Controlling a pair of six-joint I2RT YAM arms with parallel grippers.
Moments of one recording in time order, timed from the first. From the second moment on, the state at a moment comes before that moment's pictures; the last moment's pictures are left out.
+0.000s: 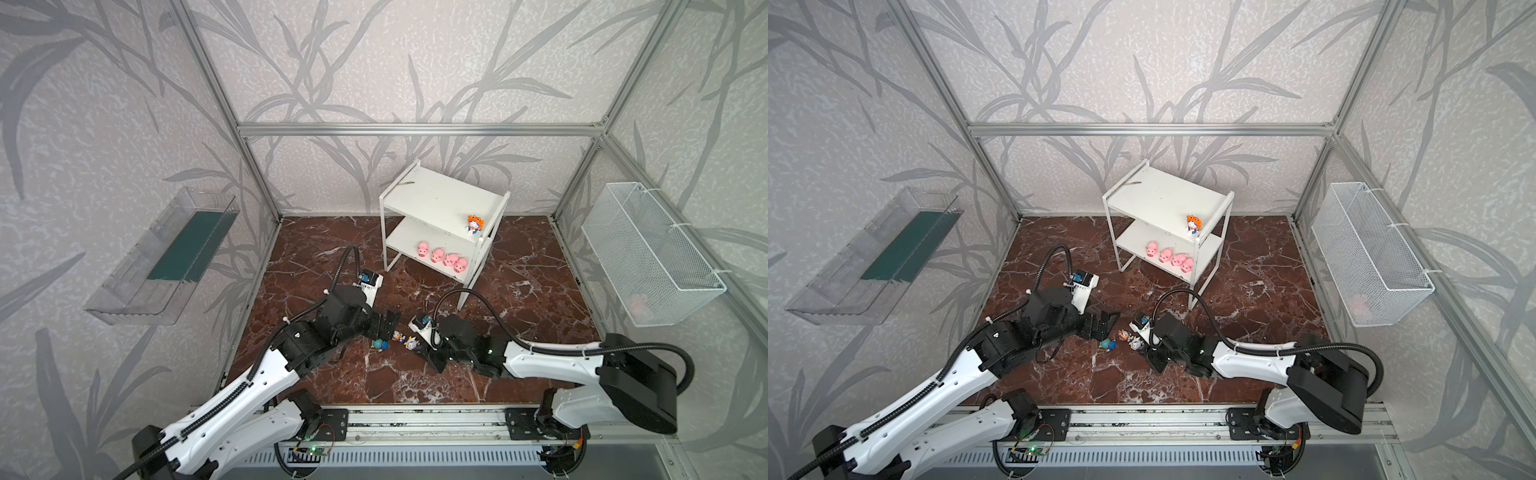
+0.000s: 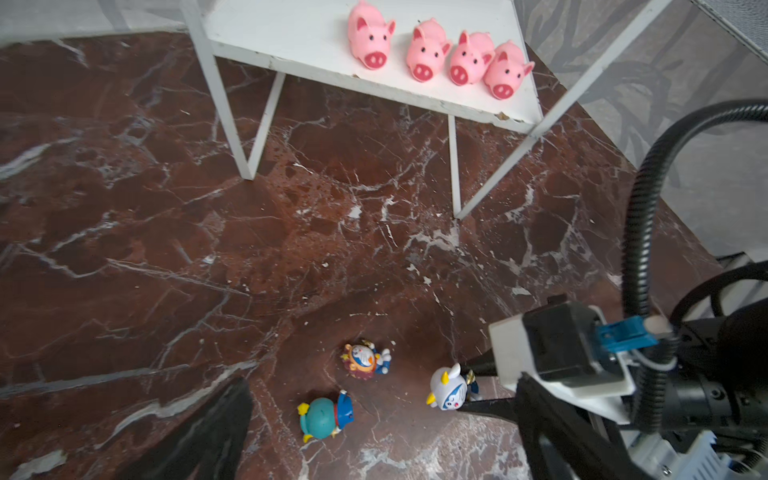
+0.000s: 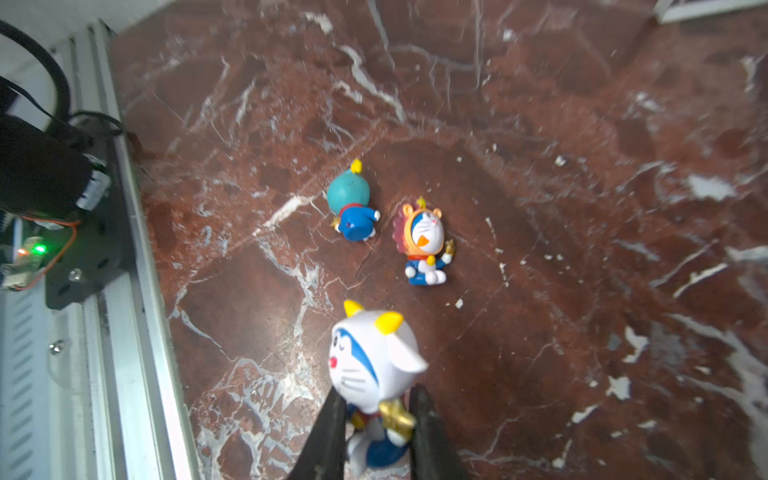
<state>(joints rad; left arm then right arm) -0.74 0.88 0.82 -0.59 0.00 -0.36 1.03 1.32 0.54 0.16 -0.10 0.15</state>
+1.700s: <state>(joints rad) -0.86 1.24 0.97 -0.38 0.15 -0.79 1.15 1.05 0.45 0.34 0.42 -0.06</state>
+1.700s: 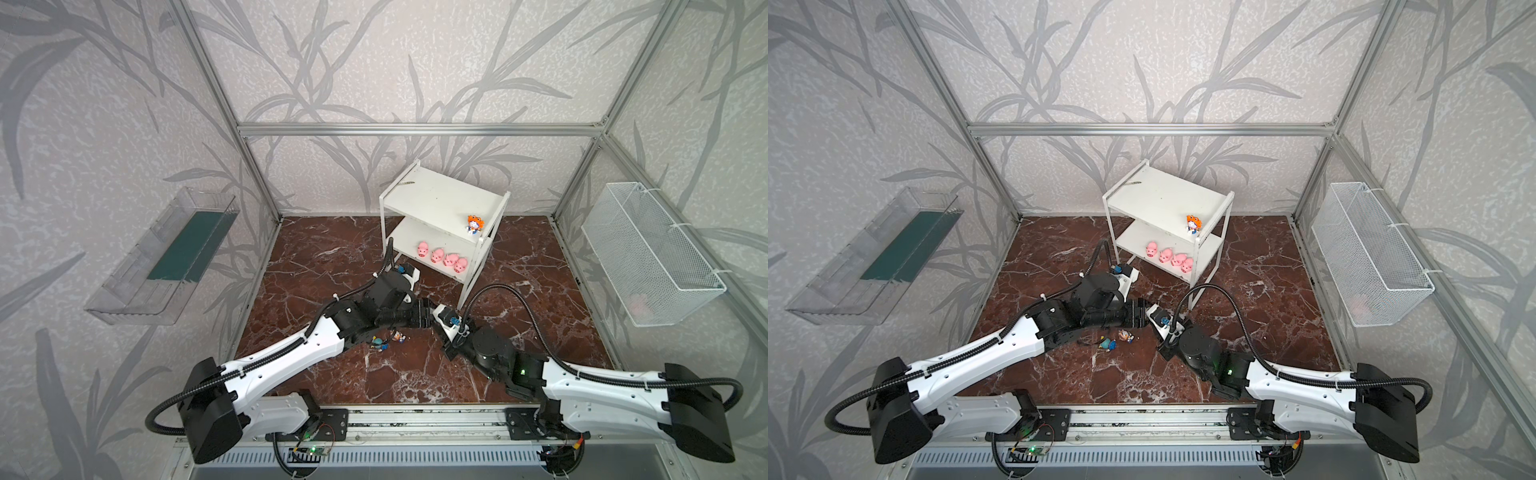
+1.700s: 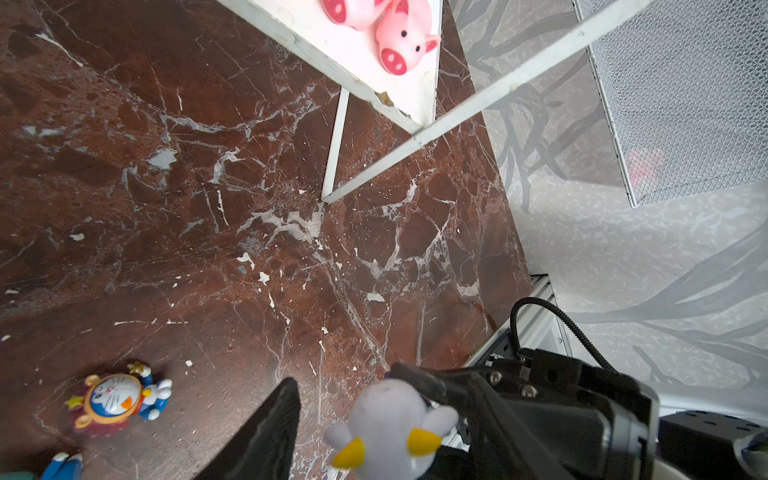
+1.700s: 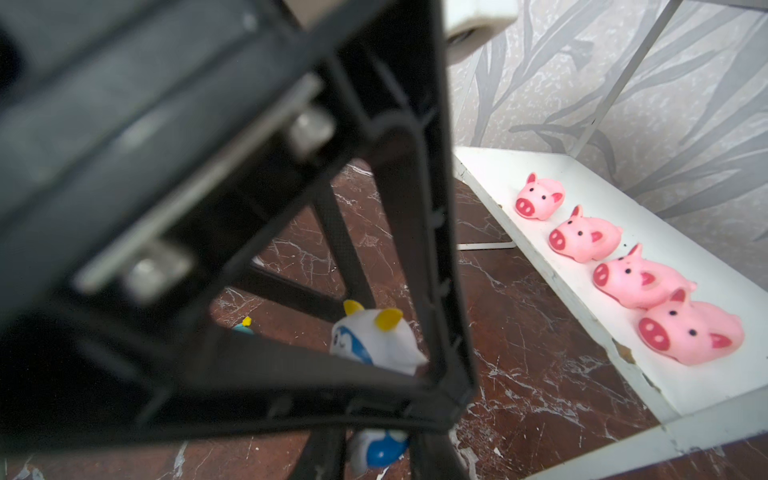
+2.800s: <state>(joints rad) -0.86 1.29 1.03 -0.41 0.14 -0.82 1.17 1.08 0.44 0.40 0.54 -0.09</state>
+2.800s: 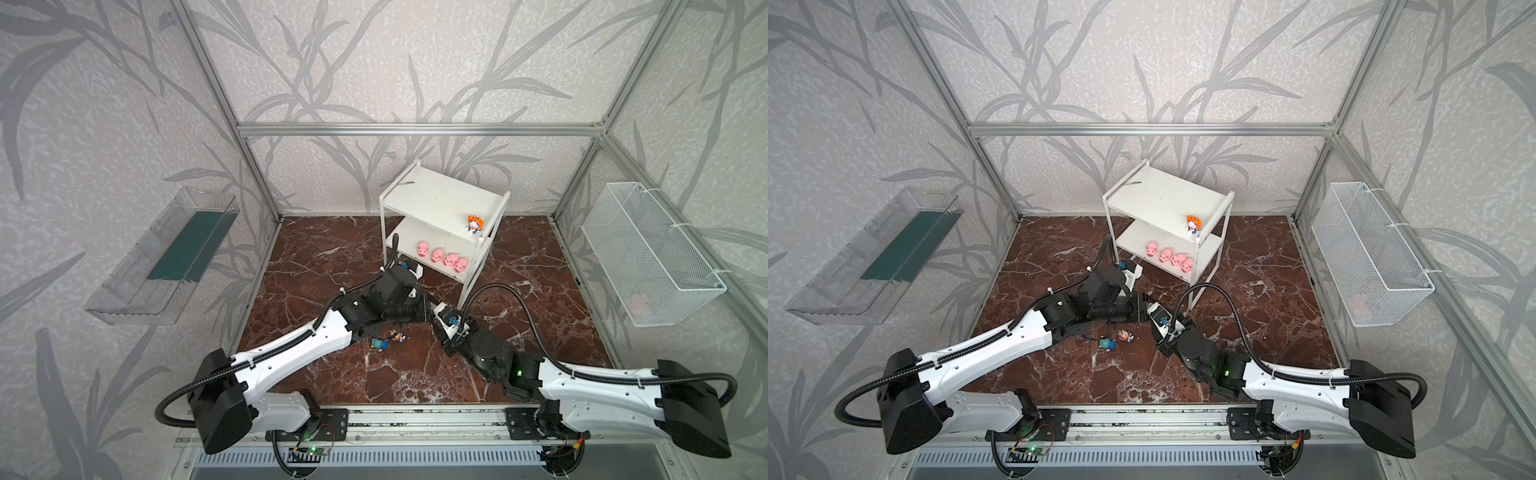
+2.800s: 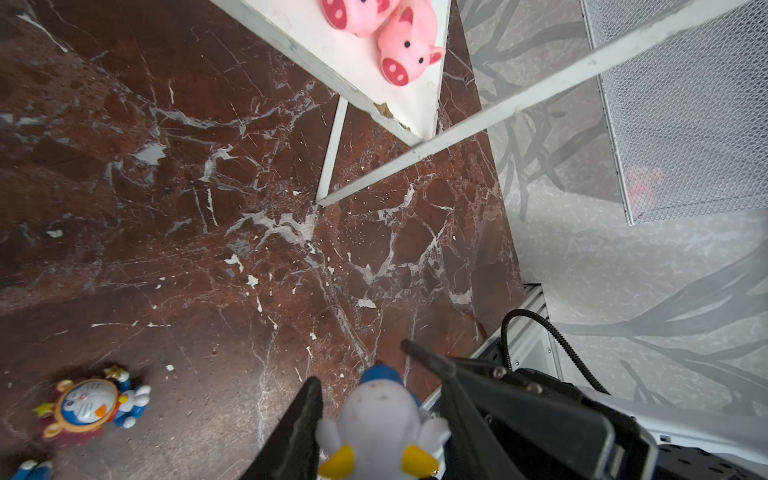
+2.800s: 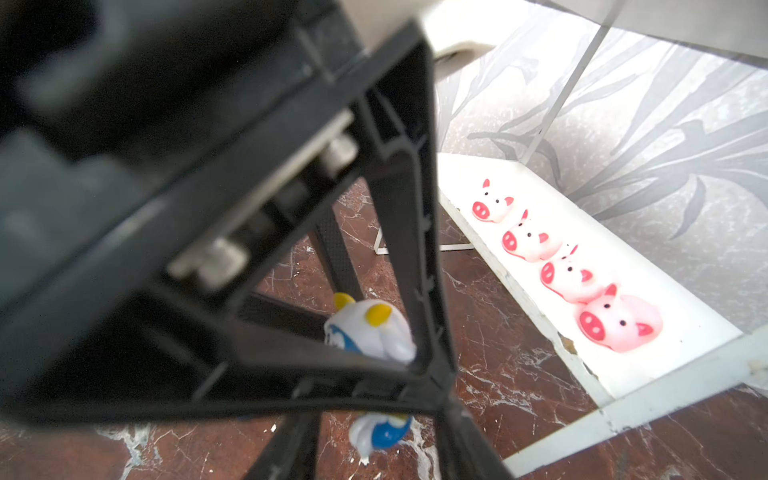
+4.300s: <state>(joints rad) -0.77 1.49 1.68 -1.05 0.45 -0.25 1.17 0.68 0.43 0.12 0.34 -0.20</state>
